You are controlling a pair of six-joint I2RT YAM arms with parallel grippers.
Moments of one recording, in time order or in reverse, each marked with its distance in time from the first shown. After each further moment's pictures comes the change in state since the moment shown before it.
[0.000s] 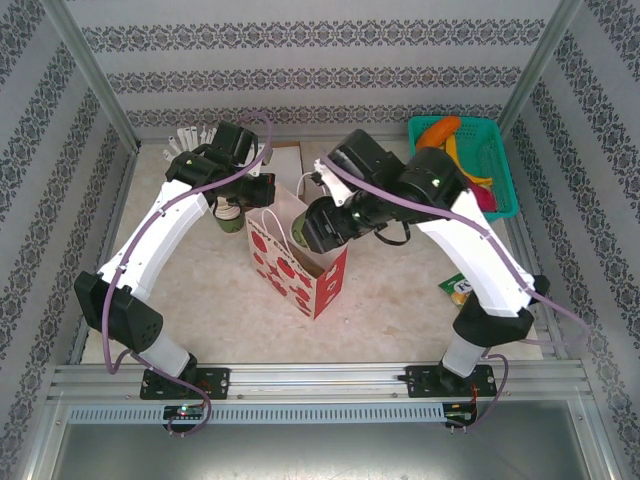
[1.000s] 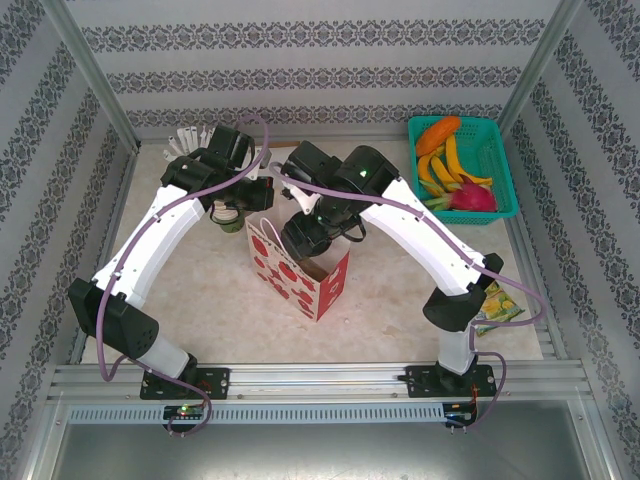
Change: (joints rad) left arm 0.000 -0.040 -0.040 0.007 0.023 0.000; right arm 0.011 0.174 -0.026 0.000 -0.026 -0.043
